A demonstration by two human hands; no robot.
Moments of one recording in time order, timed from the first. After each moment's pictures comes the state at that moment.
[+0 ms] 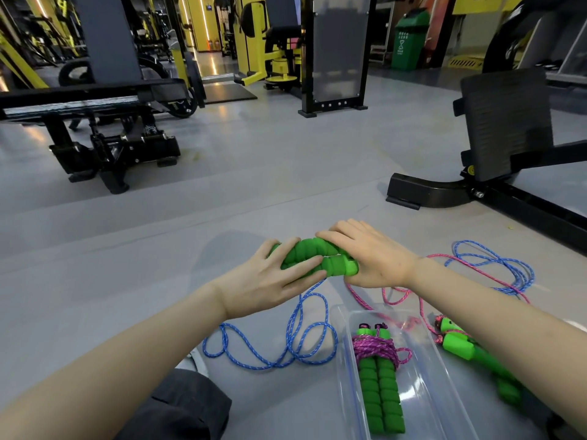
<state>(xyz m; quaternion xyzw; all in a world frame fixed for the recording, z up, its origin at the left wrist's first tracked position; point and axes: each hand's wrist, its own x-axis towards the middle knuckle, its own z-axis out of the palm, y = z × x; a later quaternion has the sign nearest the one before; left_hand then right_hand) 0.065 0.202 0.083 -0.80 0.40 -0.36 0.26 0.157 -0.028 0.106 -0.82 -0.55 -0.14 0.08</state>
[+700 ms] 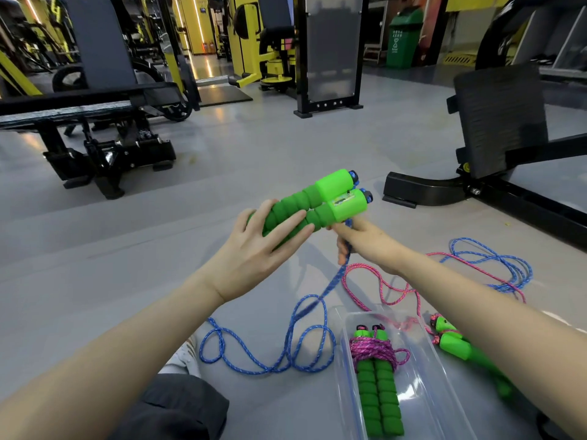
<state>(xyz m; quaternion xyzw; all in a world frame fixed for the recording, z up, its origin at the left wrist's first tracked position) 0.076 0.198 0.120 -0.82 0.30 -0.44 0.22 0.167 -0.015 0.113 -0.80 -0.23 0.15 0.53</state>
